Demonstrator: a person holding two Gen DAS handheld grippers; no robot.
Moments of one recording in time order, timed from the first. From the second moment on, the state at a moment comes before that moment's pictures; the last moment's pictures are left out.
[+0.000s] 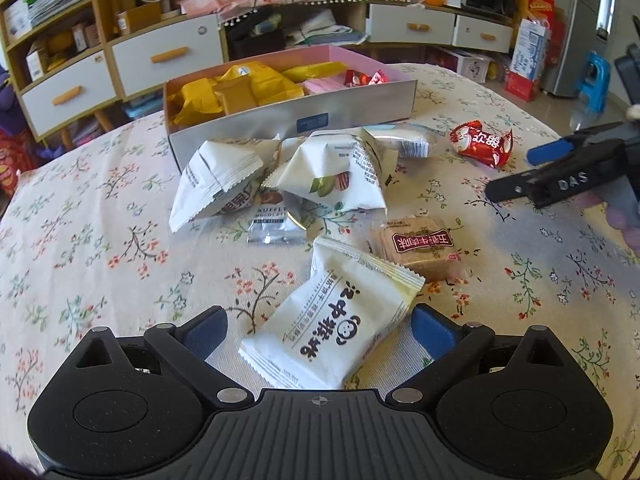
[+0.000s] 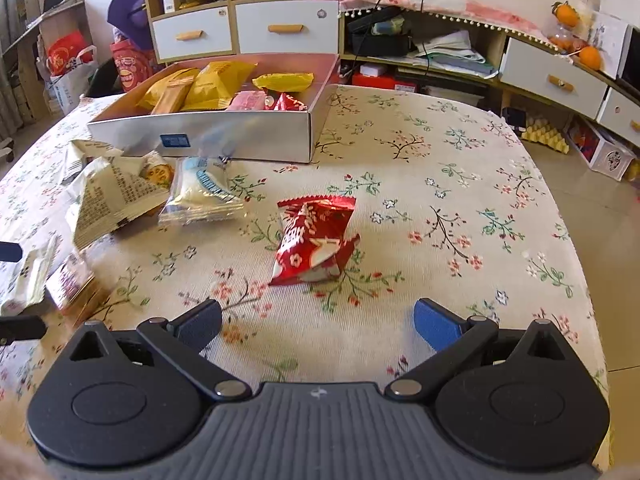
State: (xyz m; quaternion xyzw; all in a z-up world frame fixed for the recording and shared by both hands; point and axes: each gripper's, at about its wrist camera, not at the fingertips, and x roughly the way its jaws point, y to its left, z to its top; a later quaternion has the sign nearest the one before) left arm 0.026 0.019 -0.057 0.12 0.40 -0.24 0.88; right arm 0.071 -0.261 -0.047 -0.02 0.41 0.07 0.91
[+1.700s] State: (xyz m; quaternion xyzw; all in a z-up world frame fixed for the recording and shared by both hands) left arm 0.041 0.030 -0.034 0.07 0.43 -0.20 0.88; right arm 0.091 -0.229 -0.027 -0.03 0.38 0.07 0.92
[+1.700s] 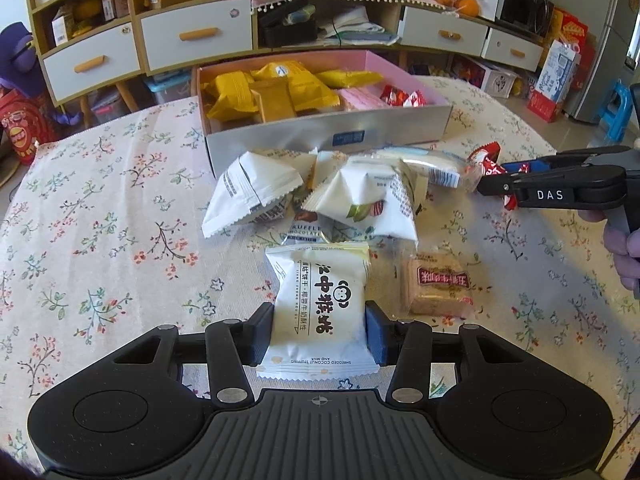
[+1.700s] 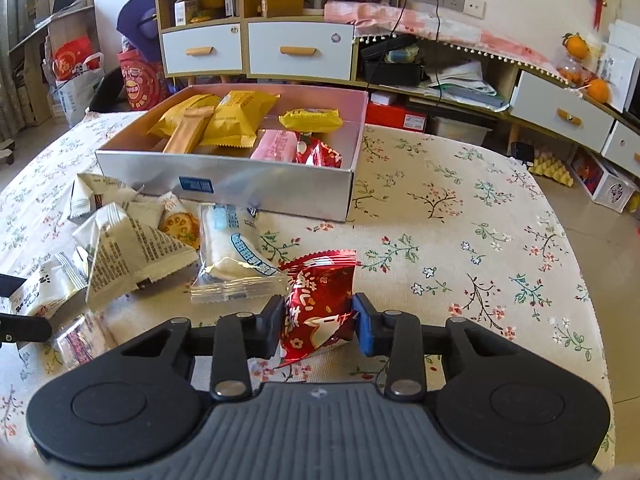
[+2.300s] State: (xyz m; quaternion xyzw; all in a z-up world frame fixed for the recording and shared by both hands) left arm 0.052 0.031 0.011 0.03 0.39 -0.20 0.90; right arm 0.085 -0.241 0.008 0.04 0.35 0.07 0.93
